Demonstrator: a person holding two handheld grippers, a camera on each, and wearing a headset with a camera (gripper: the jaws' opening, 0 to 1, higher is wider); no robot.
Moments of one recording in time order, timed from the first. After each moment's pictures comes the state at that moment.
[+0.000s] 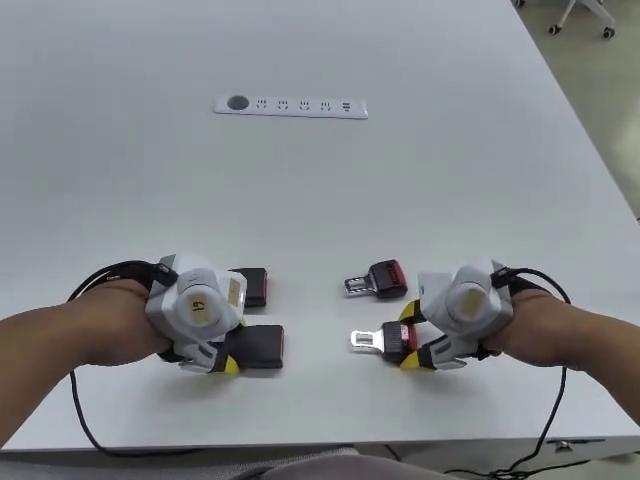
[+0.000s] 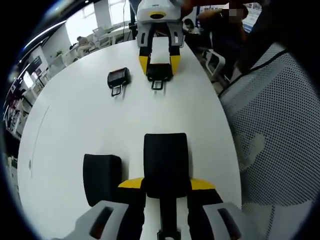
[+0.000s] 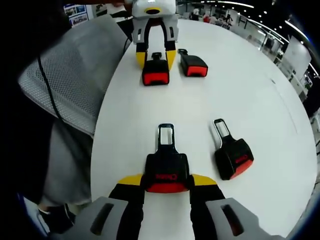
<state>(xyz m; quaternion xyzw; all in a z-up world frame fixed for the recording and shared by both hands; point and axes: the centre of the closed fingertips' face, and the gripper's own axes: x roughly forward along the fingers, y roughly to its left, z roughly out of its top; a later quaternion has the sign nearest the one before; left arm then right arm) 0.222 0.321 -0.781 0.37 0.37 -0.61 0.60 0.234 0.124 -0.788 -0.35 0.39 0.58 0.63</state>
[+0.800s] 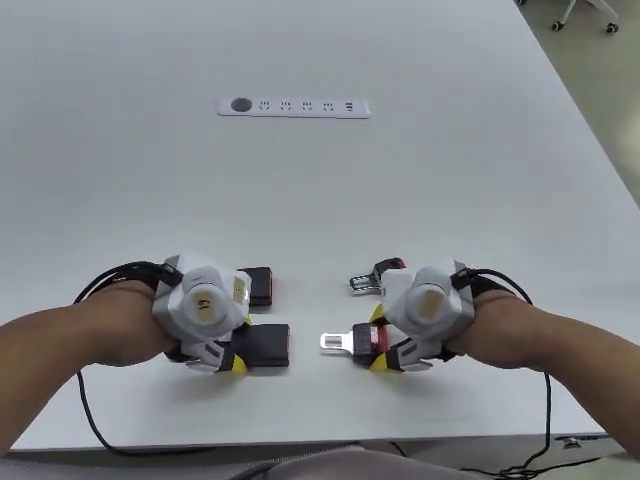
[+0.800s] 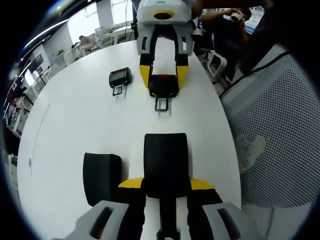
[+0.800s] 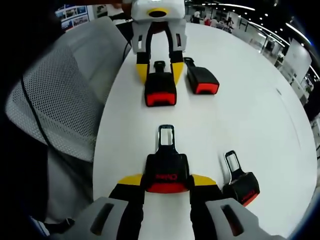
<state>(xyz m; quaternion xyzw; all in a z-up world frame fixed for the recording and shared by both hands) 0.222 0.321 -0.780 0.36 0.37 -0.60 0.60 0.224 0.182 -0.783 -0.35 0.37 0.59 0.63</state>
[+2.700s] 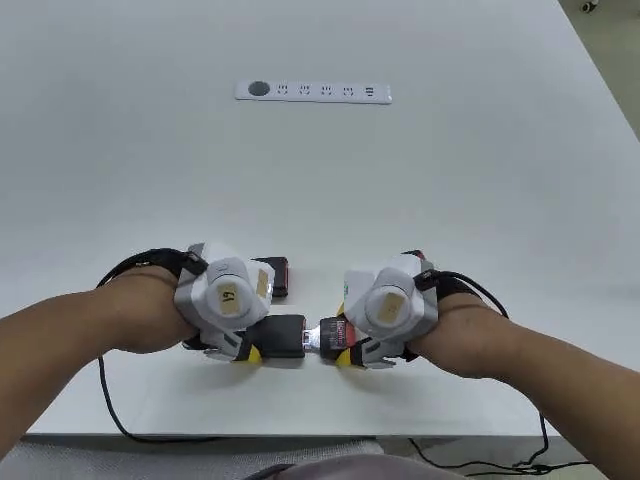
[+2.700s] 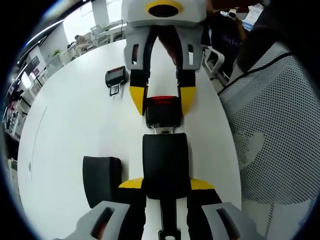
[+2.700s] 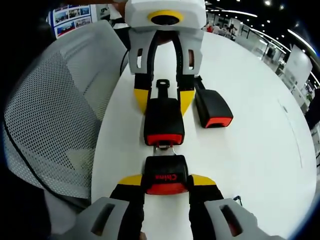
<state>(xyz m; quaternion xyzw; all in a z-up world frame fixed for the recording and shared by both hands) 0.222 0.320 -0.782 0.38 0.38 -0.61 0.59 0.225 0.240 -0.782 -0.34 0.35 0.60 0.64</state>
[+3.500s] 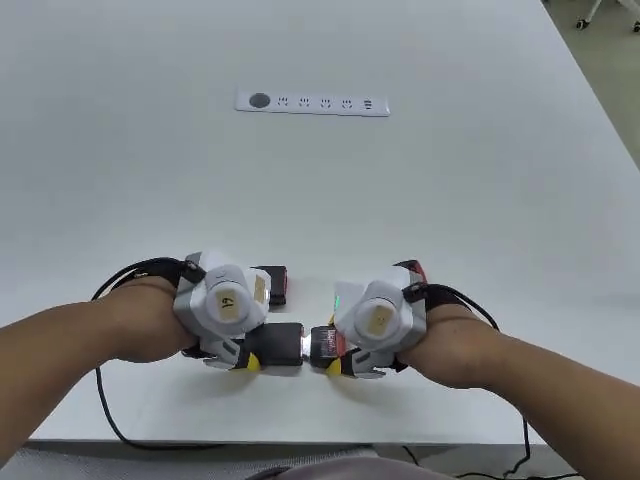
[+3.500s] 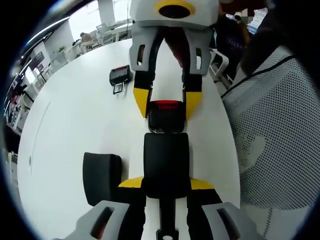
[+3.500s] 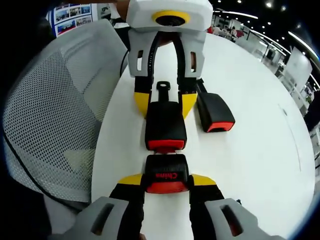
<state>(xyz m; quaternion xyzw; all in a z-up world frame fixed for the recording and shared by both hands) 0.222 0.320 -0.782 0.37 0.39 -0.59 0.60 0.219 0.242 -0.779 -0.35 0.34 0.60 0.64</state>
